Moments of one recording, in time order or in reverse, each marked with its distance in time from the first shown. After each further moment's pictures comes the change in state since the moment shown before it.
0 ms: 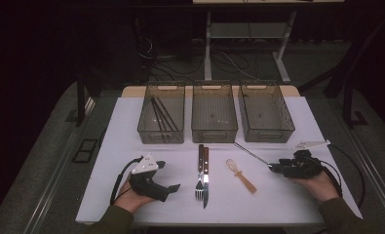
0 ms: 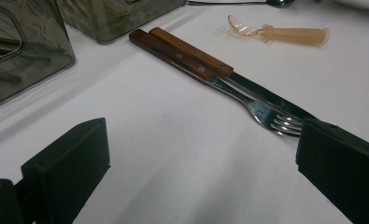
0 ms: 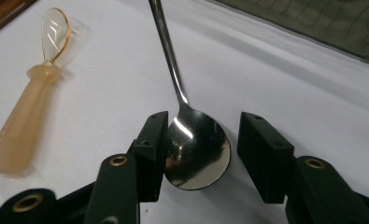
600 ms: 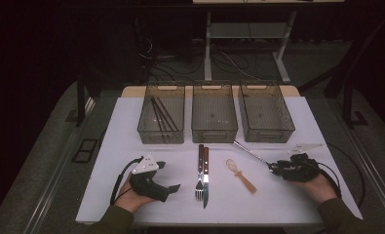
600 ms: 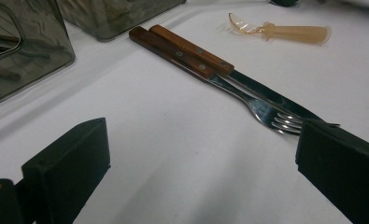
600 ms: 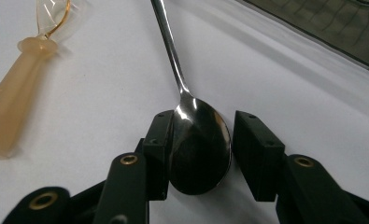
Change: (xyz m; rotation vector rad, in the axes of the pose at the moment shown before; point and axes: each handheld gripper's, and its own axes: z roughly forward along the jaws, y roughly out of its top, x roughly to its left) left arm -0.001 -0.001 0.001 0.004 0.003 -0.004; right arm 0.009 -0.002 0.002 0.014 -0.042 -0.096
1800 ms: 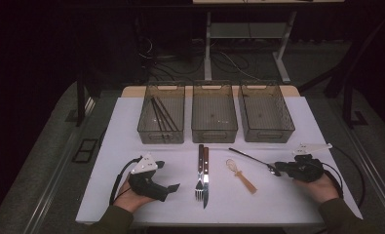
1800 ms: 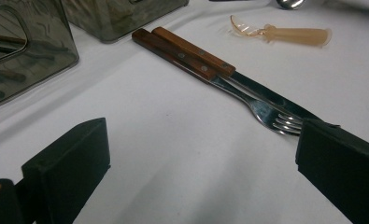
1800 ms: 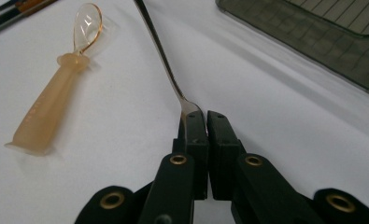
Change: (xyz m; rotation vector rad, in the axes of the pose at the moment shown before) left arm 0.001 0.000 -0.002 -0.007 0.004 -0.002; right arm 0.000 0.001 -0.013 -0.068 0.054 -0.031
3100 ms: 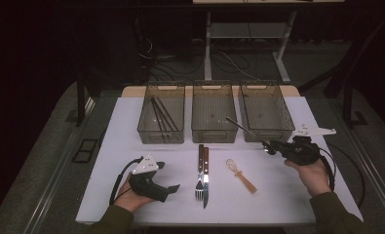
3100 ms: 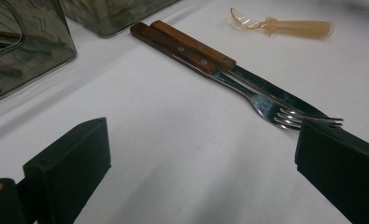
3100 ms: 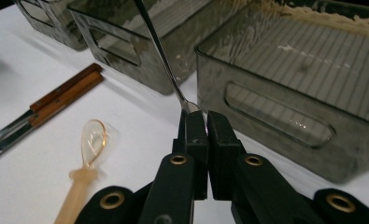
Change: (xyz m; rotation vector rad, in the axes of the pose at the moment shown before) left arm 0.000 -0.001 0.002 0.018 0.001 0.006; right arm 0.011 0.053 -0.011 -0.190 -0.073 0.076
